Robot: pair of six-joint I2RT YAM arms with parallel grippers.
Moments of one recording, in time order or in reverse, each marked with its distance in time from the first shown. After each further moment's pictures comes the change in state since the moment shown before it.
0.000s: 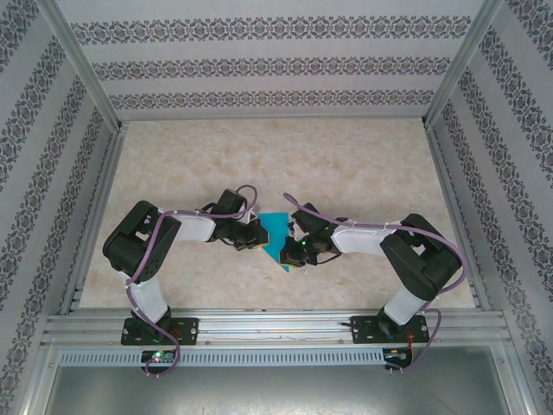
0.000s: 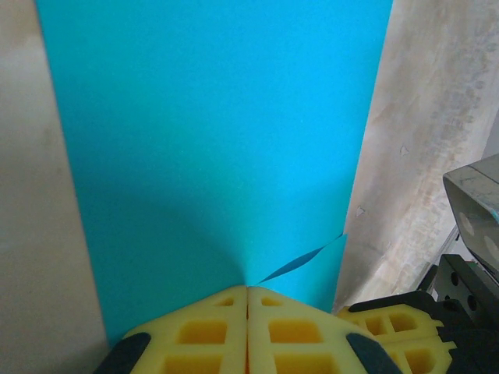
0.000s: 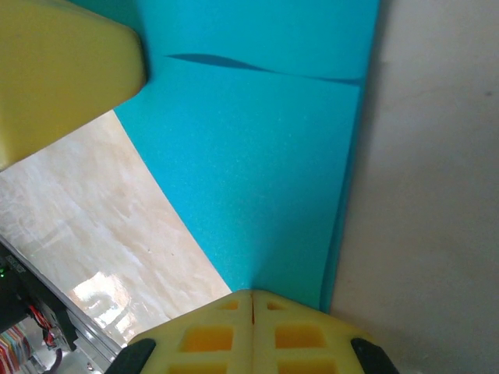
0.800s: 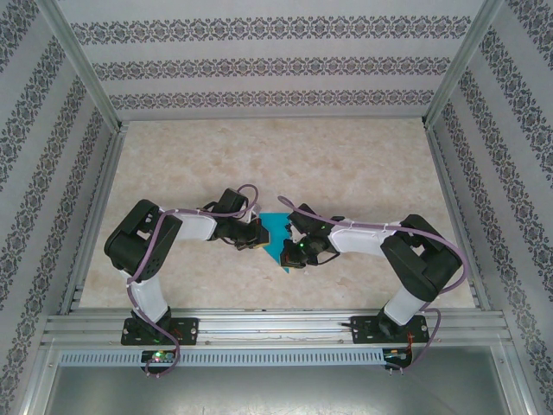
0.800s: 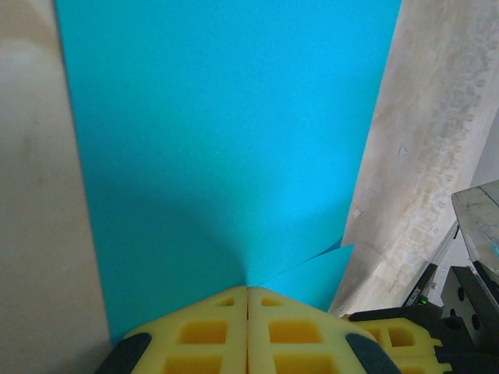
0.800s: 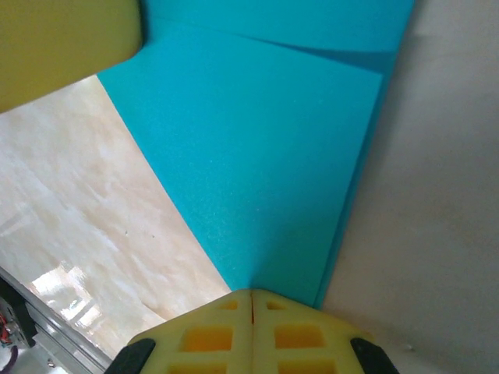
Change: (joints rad) left arm 0.000 0.013 0.020 -0.021 0.007 0.000; right arm 0.037 -0.003 0.040 -0.110 0.063 -0.070
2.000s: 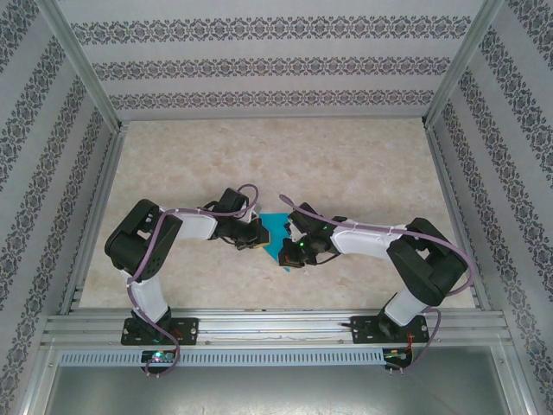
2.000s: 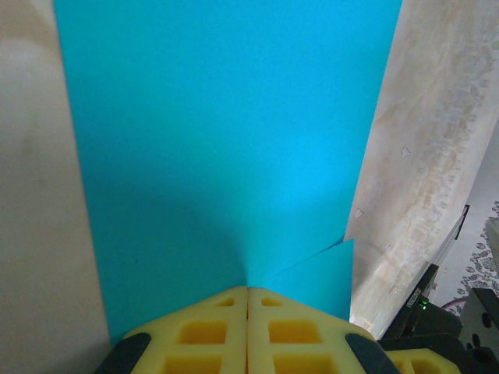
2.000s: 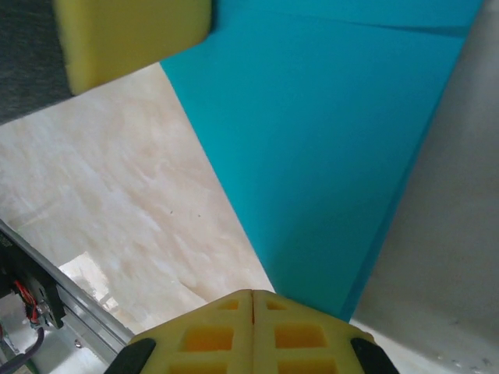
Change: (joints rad) left arm -0.002 0.003 0.011 -0.019 -0.002 -0.001; right arm 0.000 -0.037 -0.003 0.018 -0.037 0.021
